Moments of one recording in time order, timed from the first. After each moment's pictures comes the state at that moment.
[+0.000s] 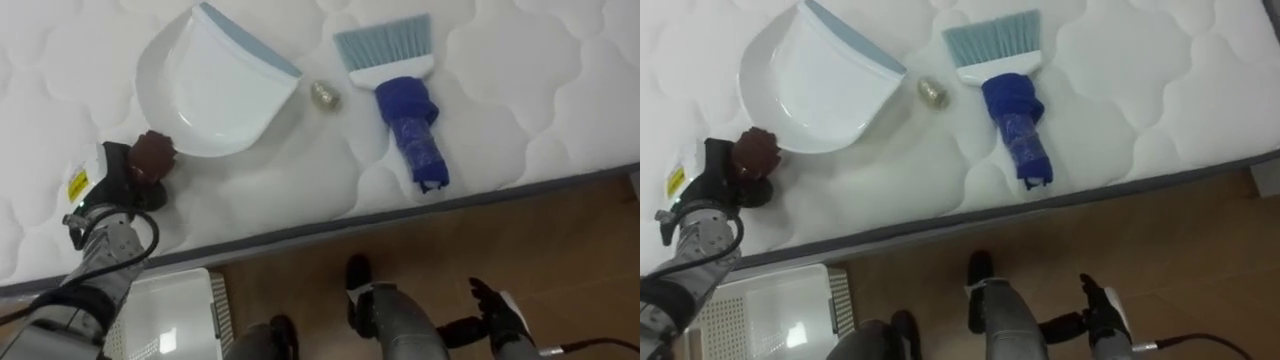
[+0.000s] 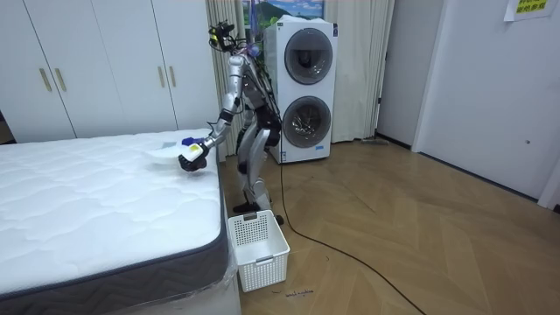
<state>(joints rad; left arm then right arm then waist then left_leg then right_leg) -0.53 0.41 -0.30 1.25 0.21 -0.20 0.62 -0.18 -0.31 0.41 1.21 0.27 -0.15 -0.19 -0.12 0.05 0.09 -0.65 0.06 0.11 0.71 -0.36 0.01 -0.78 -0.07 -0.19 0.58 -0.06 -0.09</state>
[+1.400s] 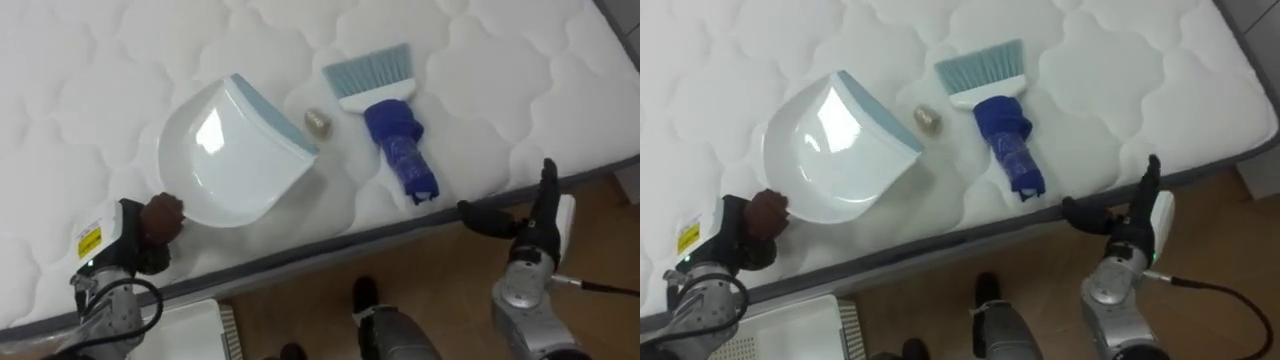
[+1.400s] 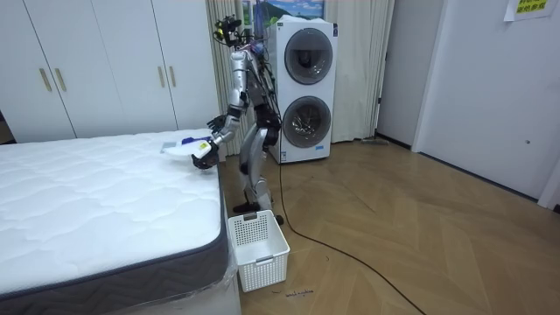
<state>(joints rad) -0.31 0.41 -0.39 1.22 0.34 -0.25 0.61 -0.26 -0.30 0.21 0.84 0.12 -0.33 -0.71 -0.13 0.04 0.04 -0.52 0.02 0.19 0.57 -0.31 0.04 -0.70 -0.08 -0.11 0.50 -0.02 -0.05</state>
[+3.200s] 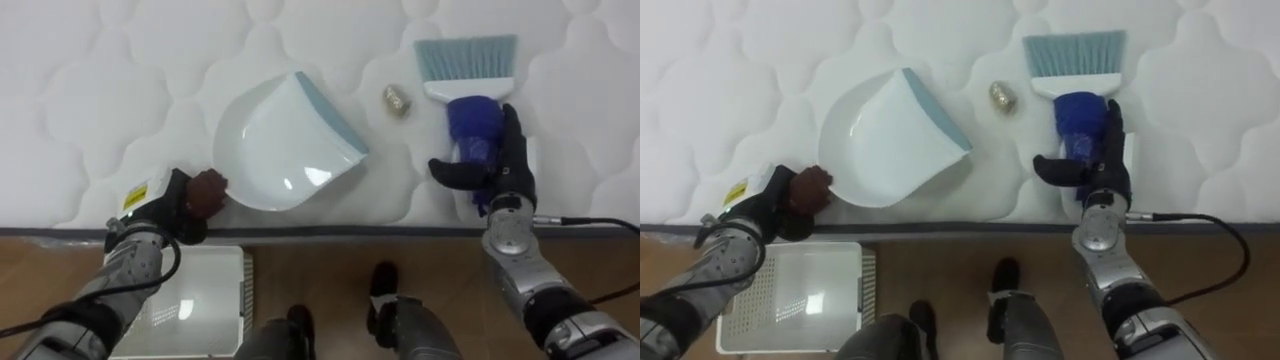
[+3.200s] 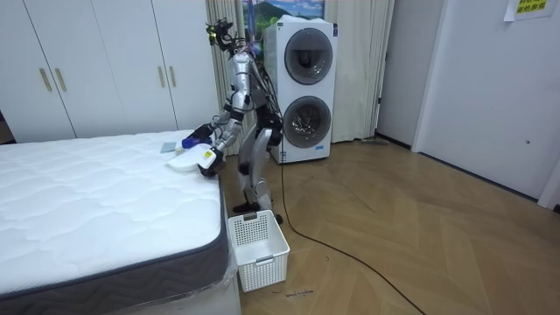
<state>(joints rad) -0.48 0.42 -0.47 1.15 0.34 -0.19 0.35 -0.50 -0.33 0.37 1.06 0.31 -0.35 -0.48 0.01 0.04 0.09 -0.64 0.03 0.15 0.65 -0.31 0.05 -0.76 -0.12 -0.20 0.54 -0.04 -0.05</state>
